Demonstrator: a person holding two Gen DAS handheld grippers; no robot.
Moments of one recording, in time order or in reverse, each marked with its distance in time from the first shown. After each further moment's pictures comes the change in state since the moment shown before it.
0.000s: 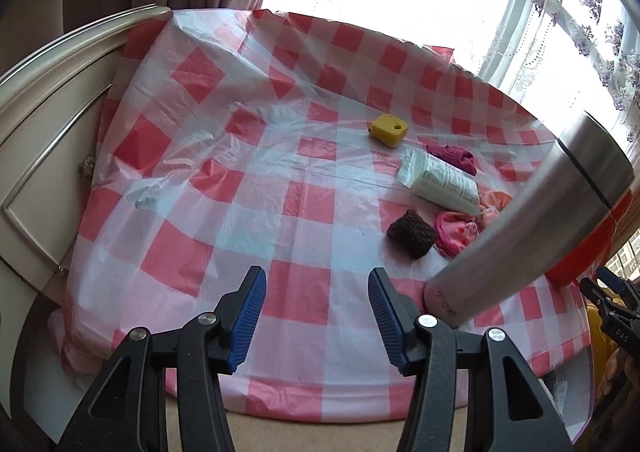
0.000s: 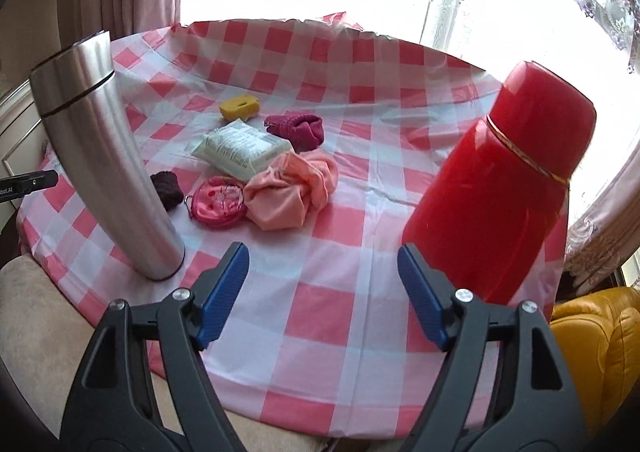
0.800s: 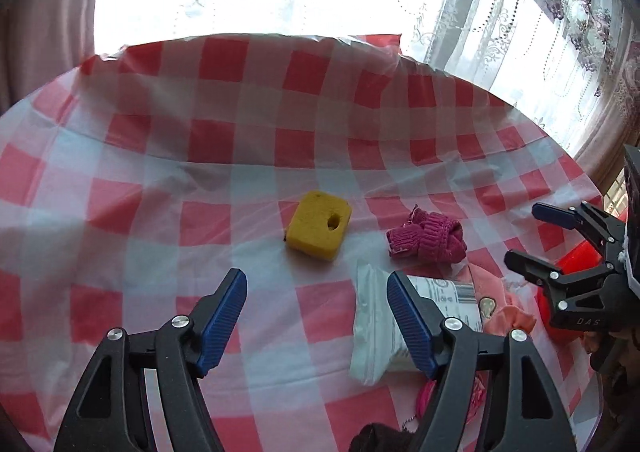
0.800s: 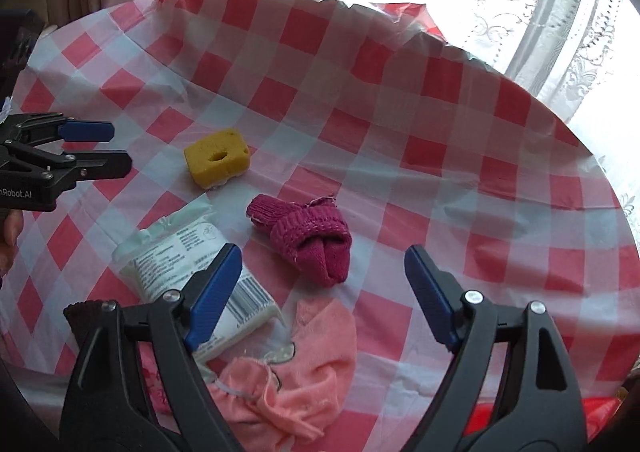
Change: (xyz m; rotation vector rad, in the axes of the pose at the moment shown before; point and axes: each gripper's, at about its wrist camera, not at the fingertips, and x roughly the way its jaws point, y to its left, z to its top) left arm 0.172 -0.088 0.171 0.262 0.064 -0.210; right arm 0.191 0.022 0.149 -0.187 0.113 0.089
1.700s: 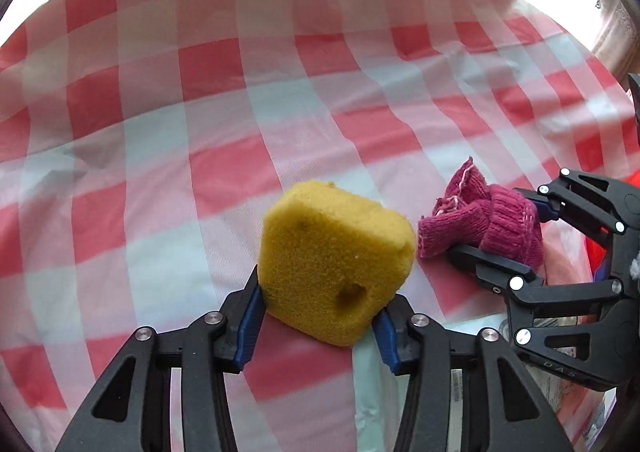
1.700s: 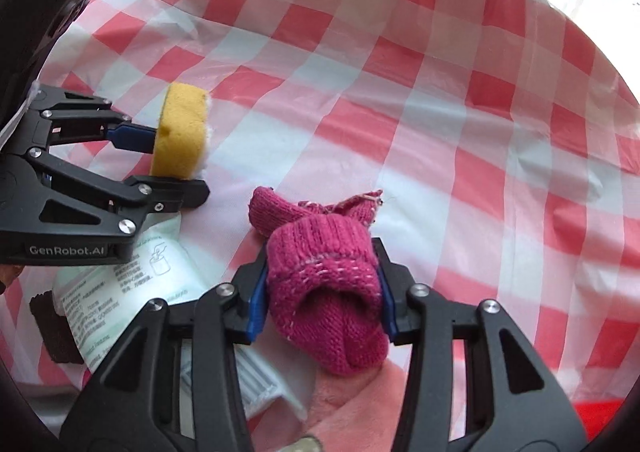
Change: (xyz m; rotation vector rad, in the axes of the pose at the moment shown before) left arm 0.103 -0.037 -0.015 0.178 0.275 0.014; right arm 0.051 0.024 -0.046 0.024 0.109 0.089
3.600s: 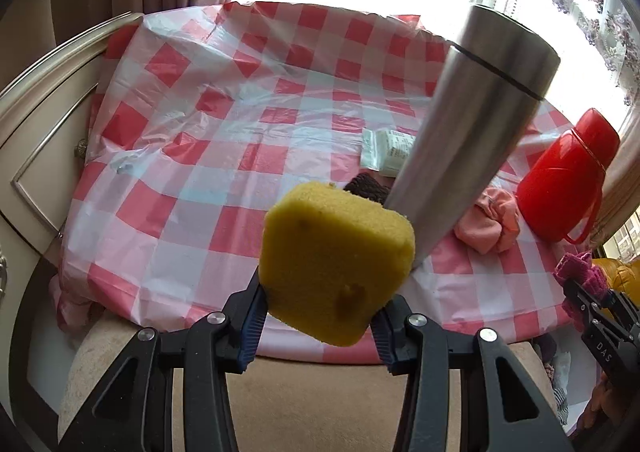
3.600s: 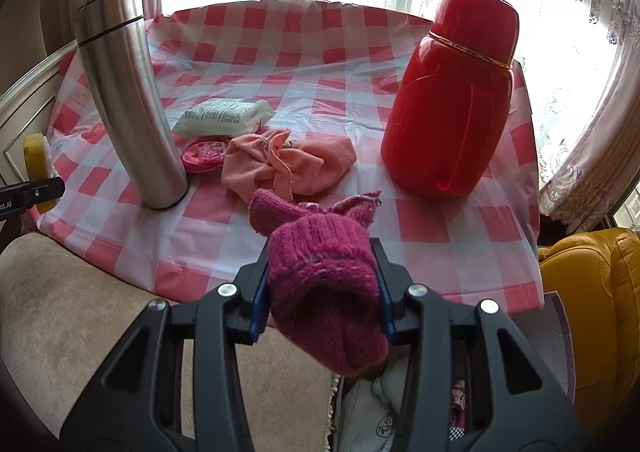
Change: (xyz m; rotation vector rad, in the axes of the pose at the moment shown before) left arm -0.213 -0.091 -0.272 -0.403 -0.244 0.193; right arm -0.237 0.039 -0.250 0.291 -0.171 -0.202
